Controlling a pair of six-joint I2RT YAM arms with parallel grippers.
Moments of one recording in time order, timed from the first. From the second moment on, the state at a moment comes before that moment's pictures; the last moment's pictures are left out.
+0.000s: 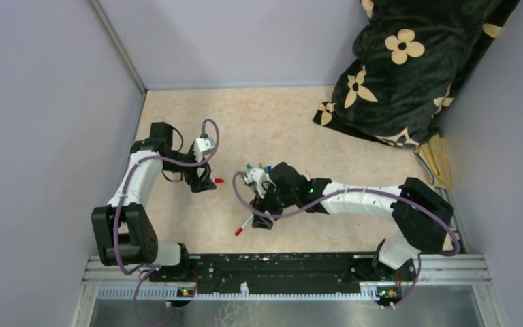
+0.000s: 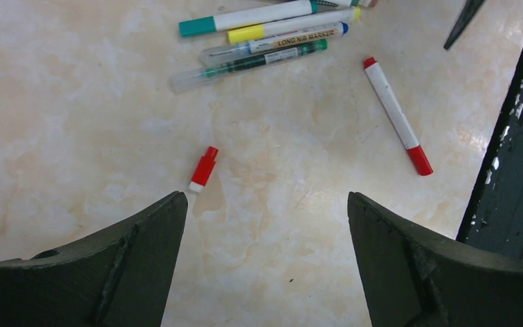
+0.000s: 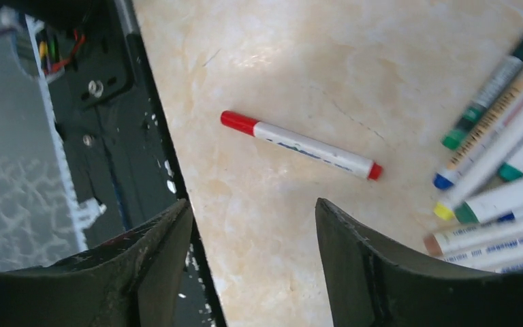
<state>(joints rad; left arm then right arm) 0.03 1.37 1.01 -0.95 0.81 1.12 1.01 1.56 0.94 -0.11 -0.38 0.15</state>
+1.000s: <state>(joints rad) 0.32 1.51 1.22 -1.19 1.01 1.10 1.06 1.87 1.05 -0.05 -0.44 -0.53</state>
